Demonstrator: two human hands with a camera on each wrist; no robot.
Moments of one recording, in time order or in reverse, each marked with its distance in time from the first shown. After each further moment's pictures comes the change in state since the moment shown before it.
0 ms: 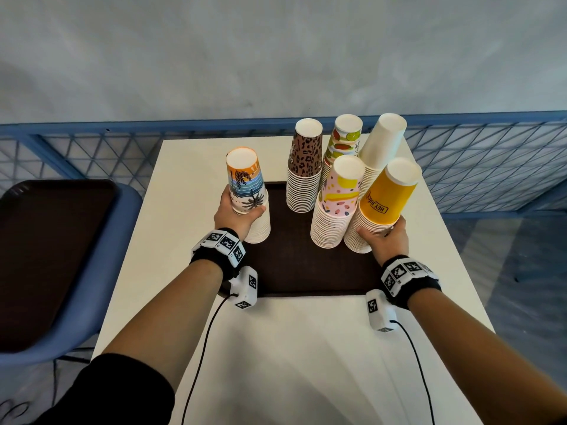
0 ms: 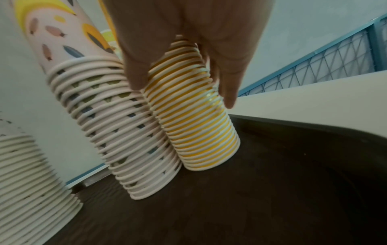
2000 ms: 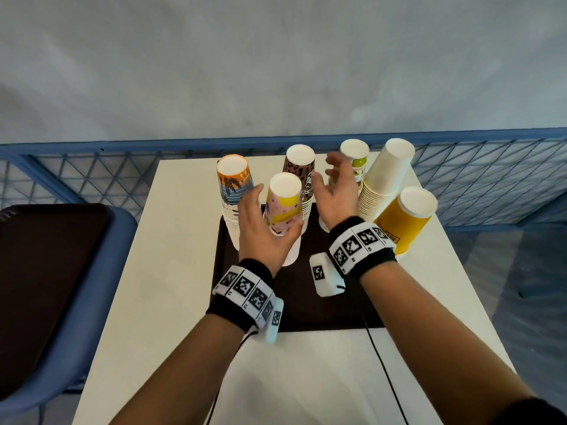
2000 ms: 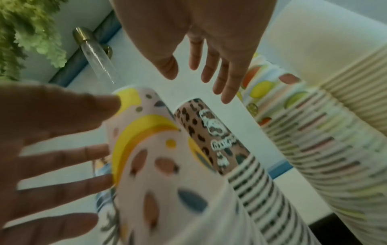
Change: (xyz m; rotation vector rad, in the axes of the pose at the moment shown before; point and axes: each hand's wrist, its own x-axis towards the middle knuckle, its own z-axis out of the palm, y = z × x) left_hand -0.030 0.058 0.023 0.029 0.081 0.430; right_hand 0.007 -0.160 0.079 0.201 -0.084 -0.394
